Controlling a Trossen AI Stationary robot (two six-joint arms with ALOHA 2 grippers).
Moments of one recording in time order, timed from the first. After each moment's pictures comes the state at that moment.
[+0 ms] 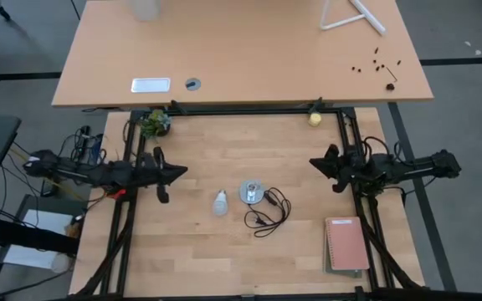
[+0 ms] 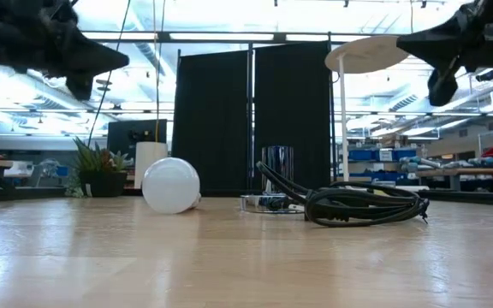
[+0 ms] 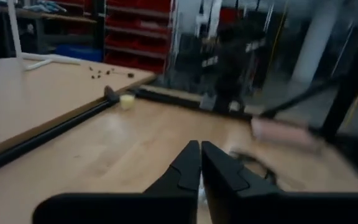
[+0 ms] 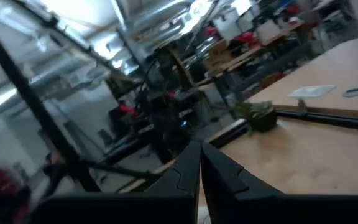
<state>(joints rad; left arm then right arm) -0.20 0.38 0.16 0.19 -0.43 -0.14 0.13 0.20 0.07 0.32 0.34 0.47</state>
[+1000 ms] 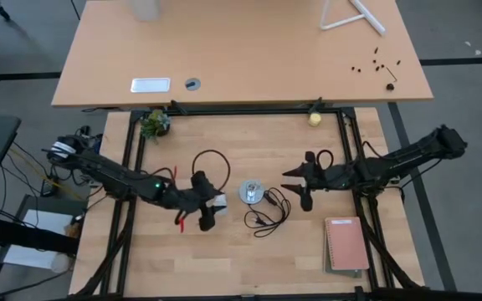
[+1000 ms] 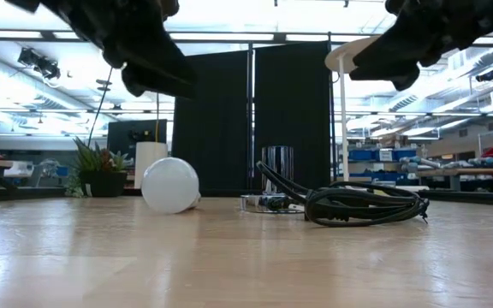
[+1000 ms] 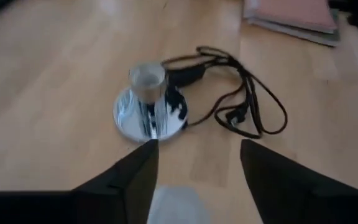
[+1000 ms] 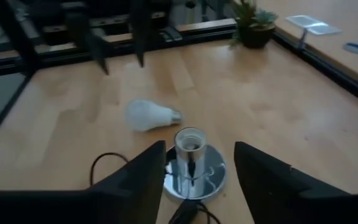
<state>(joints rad) -0.34 1.35 0.78 -0.09 -0.43 -0.47 0.26 0.95 0.49 0.06 0.42 0.27</state>
